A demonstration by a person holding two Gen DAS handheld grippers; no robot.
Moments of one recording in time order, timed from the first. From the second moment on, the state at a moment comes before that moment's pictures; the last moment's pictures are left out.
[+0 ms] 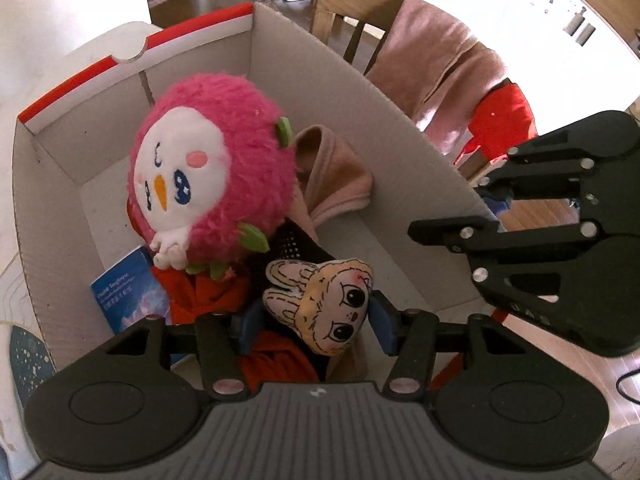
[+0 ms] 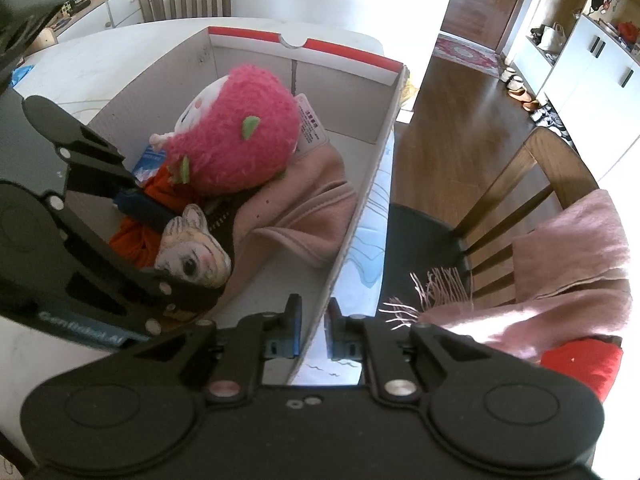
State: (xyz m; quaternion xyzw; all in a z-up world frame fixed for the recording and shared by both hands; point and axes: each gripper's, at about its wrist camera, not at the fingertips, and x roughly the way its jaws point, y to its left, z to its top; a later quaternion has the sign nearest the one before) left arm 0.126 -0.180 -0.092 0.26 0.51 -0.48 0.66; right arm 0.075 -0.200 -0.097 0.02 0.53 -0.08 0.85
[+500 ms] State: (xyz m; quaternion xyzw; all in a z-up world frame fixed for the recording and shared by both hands) left arm 0.120 -0.143 -0.059 0.22 0.48 -0.50 0.68; right arm 0.076 -0.197 -0.097 0.02 0.53 -0.09 0.84
